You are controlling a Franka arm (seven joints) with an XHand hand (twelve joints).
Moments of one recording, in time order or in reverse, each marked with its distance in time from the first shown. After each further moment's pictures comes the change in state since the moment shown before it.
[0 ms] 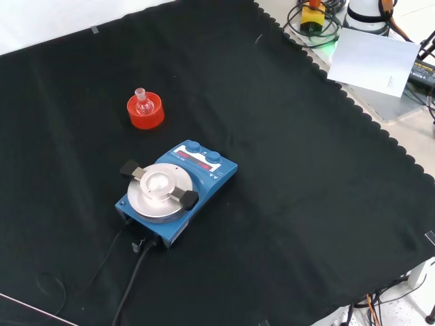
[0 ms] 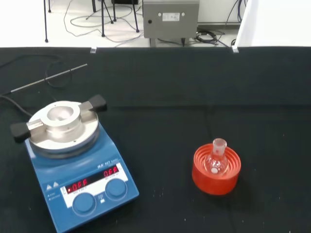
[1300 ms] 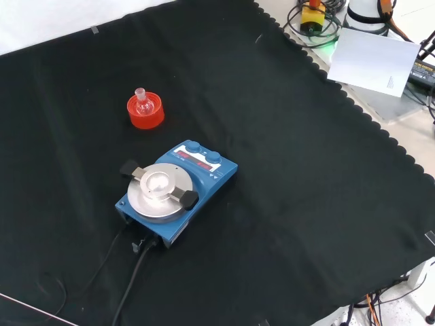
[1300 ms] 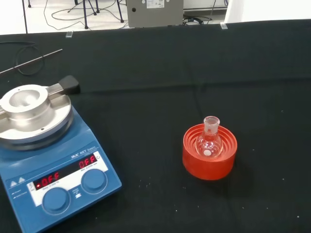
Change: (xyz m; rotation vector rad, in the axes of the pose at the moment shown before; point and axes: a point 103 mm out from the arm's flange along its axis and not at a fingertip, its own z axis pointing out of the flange) arm -0.022 0.043 0.083 0.026 0.032 0.058
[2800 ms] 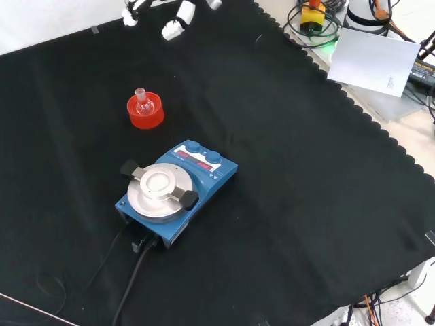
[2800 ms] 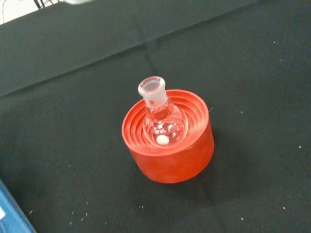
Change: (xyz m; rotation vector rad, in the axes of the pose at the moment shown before) arm -0.106 0.146 0.170 0.053 0.246 0.155
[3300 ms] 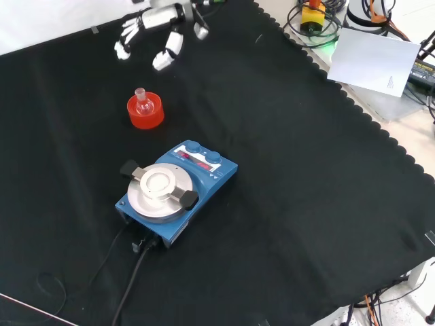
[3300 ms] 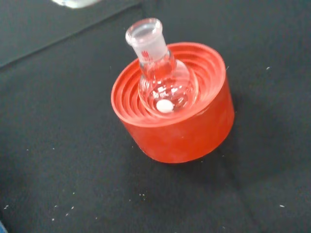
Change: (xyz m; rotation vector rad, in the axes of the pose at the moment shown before) arm -0.005 0.047 0.075 0.053 0.060 0.001
